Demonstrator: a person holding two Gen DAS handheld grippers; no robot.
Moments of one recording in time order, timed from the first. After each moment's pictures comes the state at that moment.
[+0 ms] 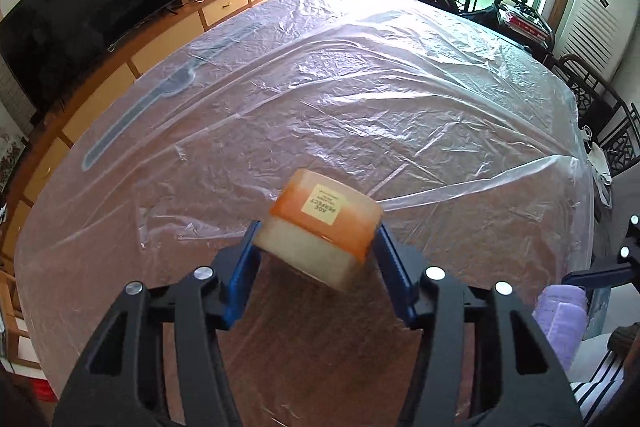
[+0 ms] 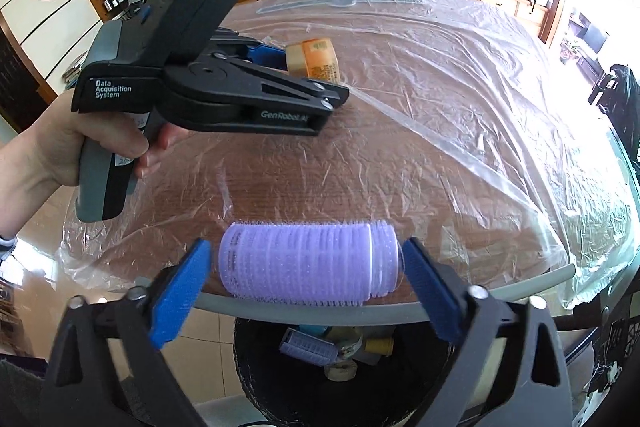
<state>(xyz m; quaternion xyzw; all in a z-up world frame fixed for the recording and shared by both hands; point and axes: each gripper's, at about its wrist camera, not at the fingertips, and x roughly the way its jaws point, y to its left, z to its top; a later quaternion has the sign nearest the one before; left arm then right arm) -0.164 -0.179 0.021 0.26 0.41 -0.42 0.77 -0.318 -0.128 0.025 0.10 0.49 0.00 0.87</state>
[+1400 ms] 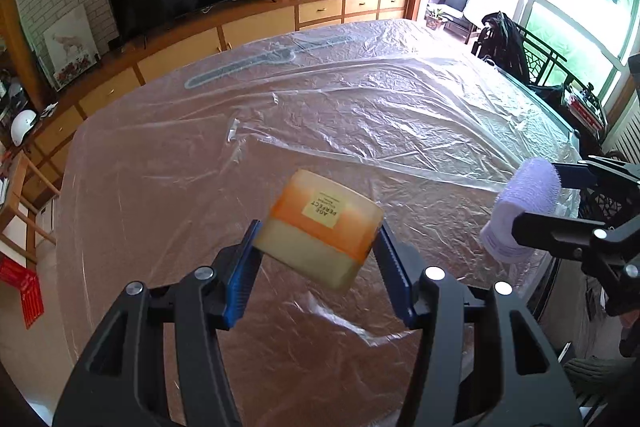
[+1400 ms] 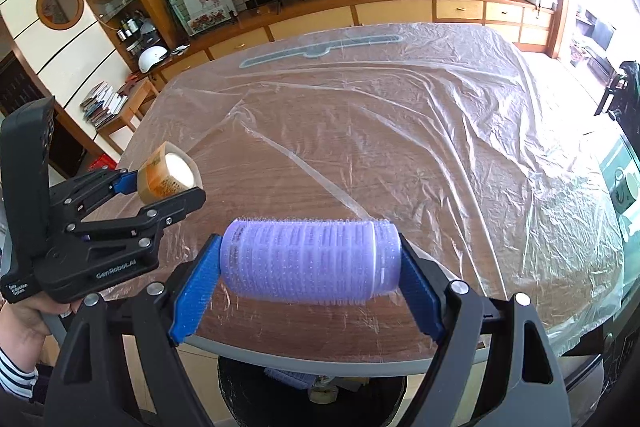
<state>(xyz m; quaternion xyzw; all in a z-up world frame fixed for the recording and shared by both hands) -0.224 -0.114 0.056 0.14 0.43 -0.29 0.85 -0.307 -0.212 0.062 0.13 0.45 0.03 0.88</state>
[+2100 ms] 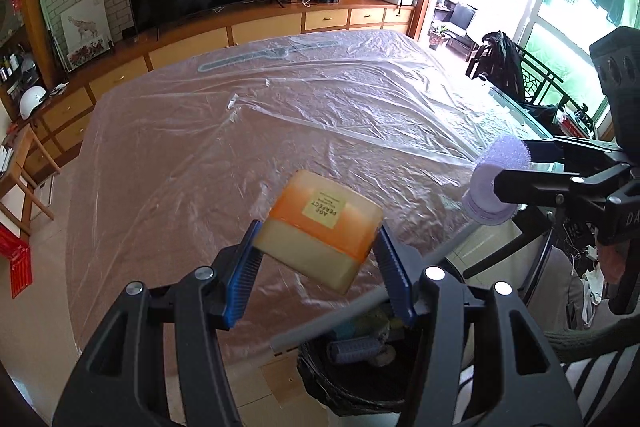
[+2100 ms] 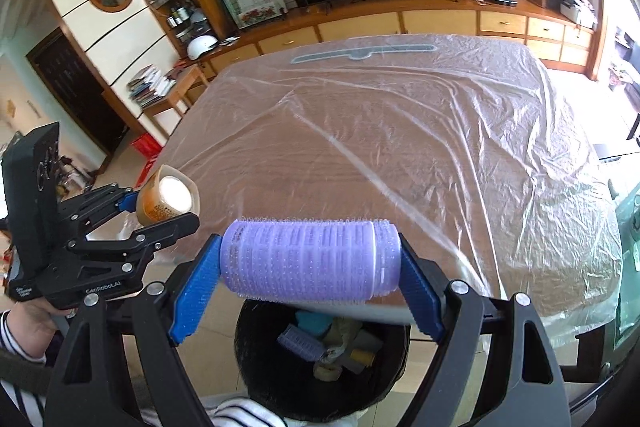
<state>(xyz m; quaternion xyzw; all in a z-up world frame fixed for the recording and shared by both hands) -0.310 -0.092 0.081 0.10 0.42 -0.28 0.86 -0.364 -0.224 0.088 0.11 0.44 0.13 0.88</state>
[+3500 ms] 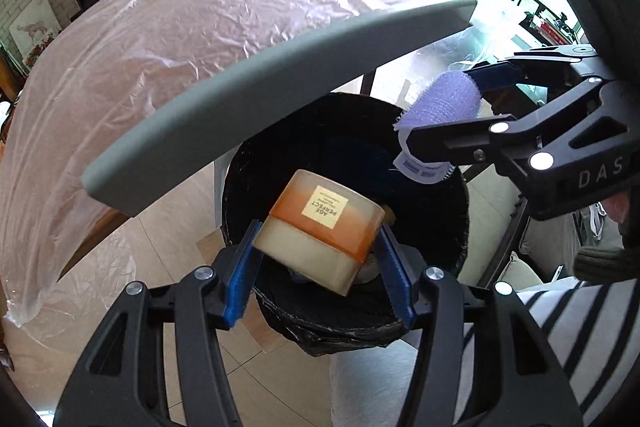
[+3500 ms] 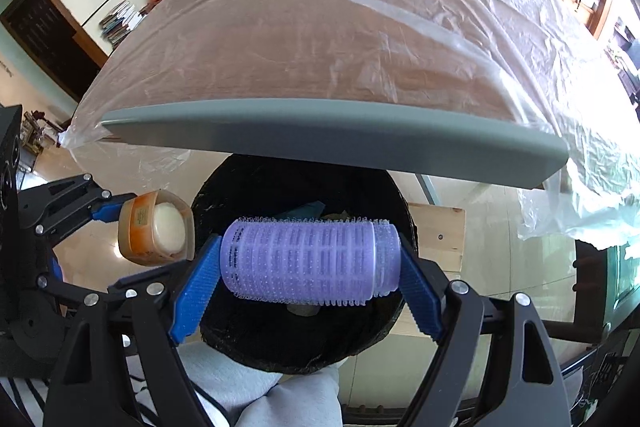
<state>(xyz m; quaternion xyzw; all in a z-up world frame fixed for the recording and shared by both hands) -0.386 -0.126 -0.023 0.19 0.50 -0.32 0.78 -0.397 -0.191 -0.020 0.08 0.54 0.09 0.84</state>
